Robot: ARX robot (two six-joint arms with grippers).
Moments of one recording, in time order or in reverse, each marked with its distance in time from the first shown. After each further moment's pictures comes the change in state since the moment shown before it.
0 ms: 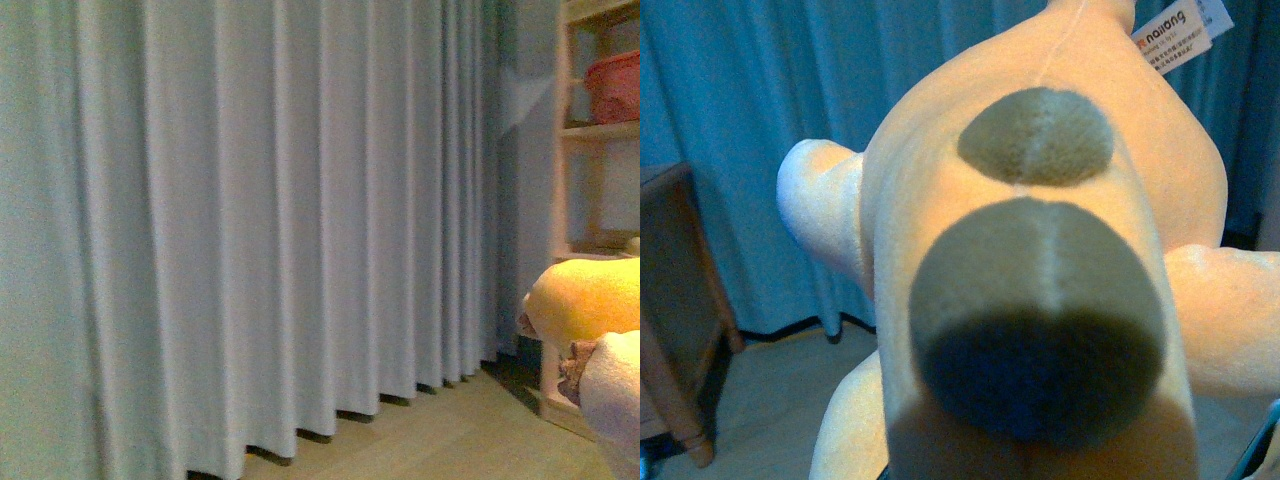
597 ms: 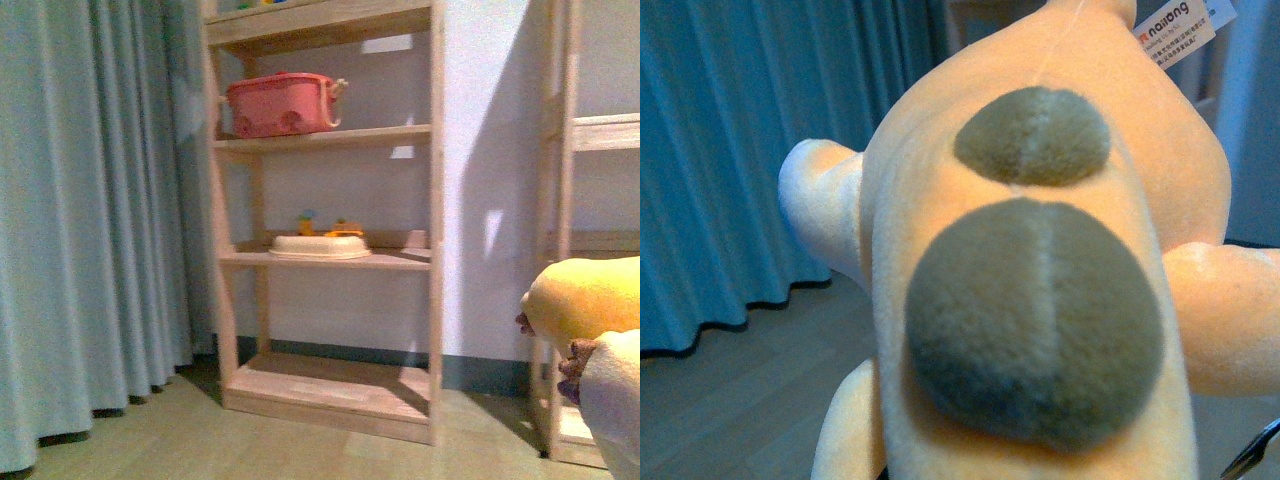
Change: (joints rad) left arm 0.000 0.000 0.000 0.000 0.000 0.000; right arm 0.000 0.001 0.000 0.000 -0.001 0.000
